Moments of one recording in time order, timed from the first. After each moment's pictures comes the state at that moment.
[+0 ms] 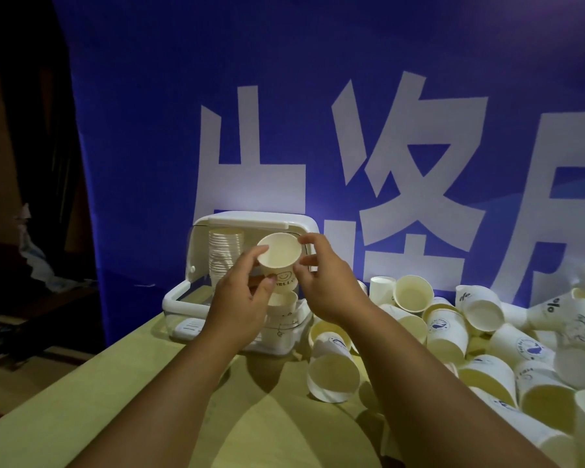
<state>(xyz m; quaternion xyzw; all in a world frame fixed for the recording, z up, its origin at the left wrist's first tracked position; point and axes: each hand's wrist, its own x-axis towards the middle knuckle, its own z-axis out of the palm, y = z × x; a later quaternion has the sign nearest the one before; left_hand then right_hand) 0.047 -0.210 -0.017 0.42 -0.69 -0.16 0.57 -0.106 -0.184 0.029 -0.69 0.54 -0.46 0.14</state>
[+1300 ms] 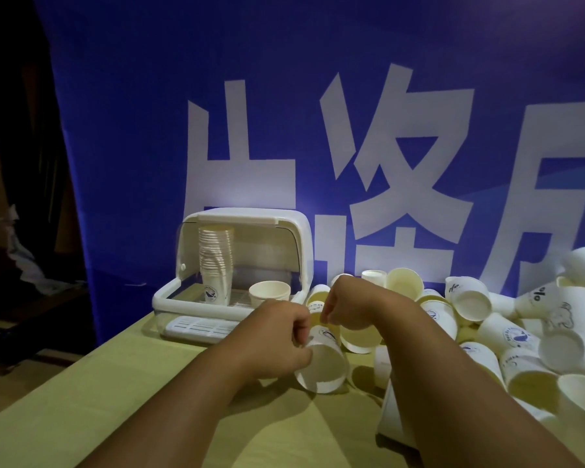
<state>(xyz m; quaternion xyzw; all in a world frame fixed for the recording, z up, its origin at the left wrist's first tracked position) 0.014 -0.172 -0.020 0.44 -0.85 -0.13 0.25 -0.161 -0.197 0.013 -0.70 0.70 -0.11 0.06</state>
